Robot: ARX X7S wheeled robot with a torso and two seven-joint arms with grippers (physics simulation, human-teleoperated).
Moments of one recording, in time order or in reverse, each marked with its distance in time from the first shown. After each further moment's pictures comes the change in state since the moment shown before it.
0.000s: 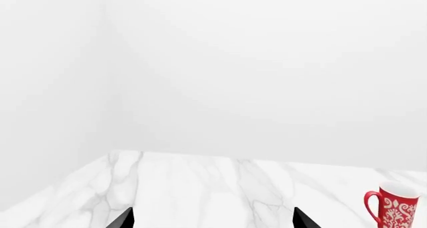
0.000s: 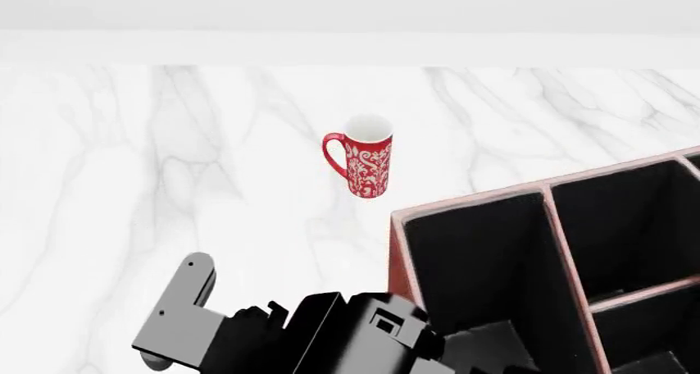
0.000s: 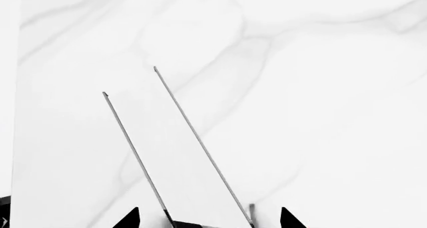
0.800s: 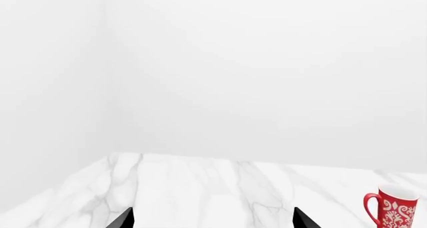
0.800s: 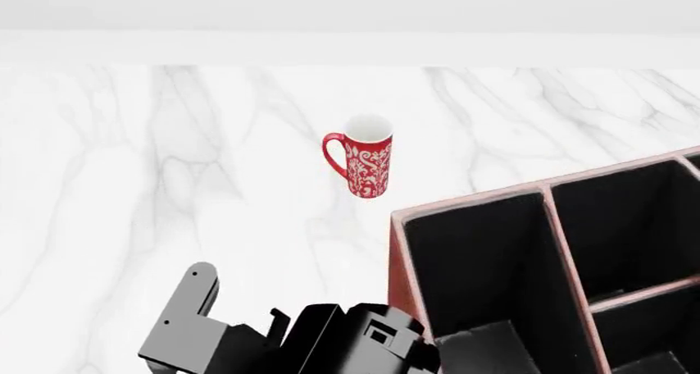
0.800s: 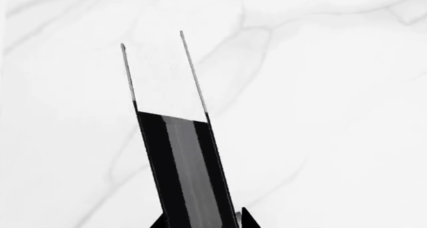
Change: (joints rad) left arm 0.009 -0.013 -0.001 0.005 -0.016 0.013 -0.014; right arm -0.022 -0.015 -0.035 0.059 -0.031 -0.057 -0.015
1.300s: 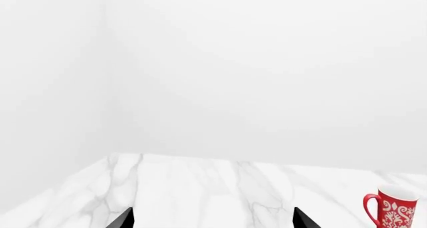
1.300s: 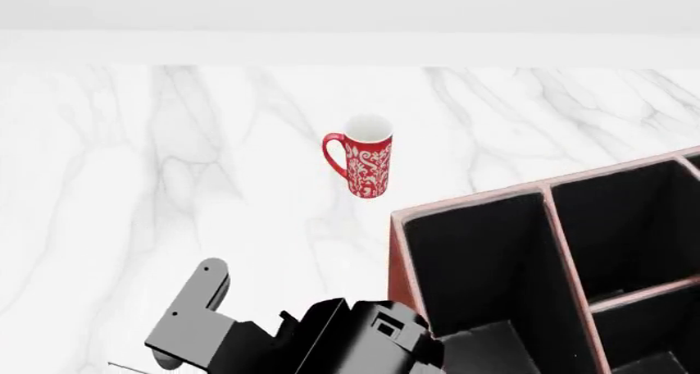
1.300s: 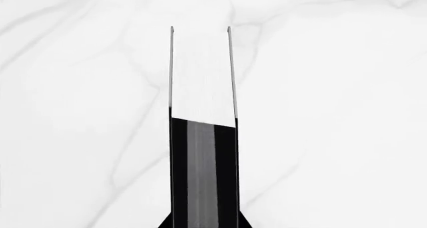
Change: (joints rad) left arm 0.005 -0.008 0.000 0.001 -0.011 0.007 -0.009; right arm -0.008 -0.002 0.043 0.007 0.061 0.053 0.055
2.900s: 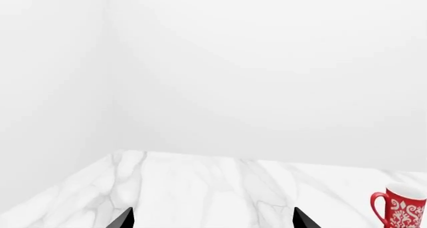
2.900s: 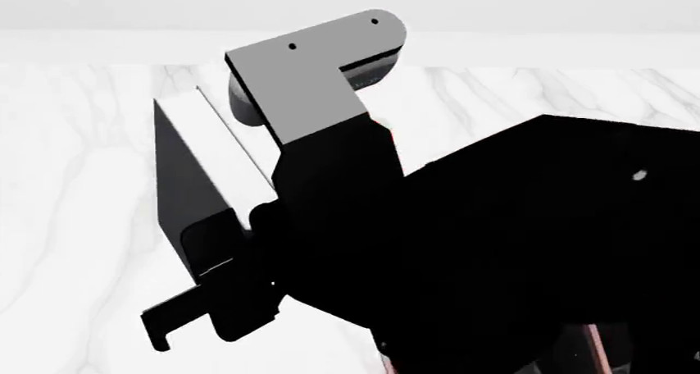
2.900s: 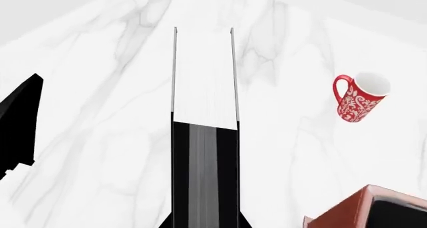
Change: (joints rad) left arm -0.012 -0.022 0.030 -0.032 -0.005 0.016 -0.040; right arm 0.297 0.285 0.535 -0.367 1.485 0.241 1.505
